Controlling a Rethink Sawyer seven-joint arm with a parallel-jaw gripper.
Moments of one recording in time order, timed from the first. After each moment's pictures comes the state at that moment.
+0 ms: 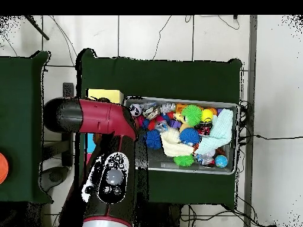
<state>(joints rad) 0.22 -0.53 -0.21 1.39 0.32 0.62 1.81</state>
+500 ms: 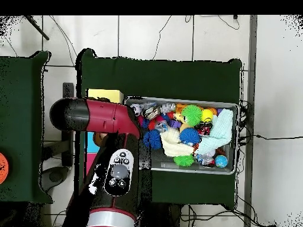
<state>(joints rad) 0.20 -0.50 -0.21 1.39 0.32 0.59 1.81</state>
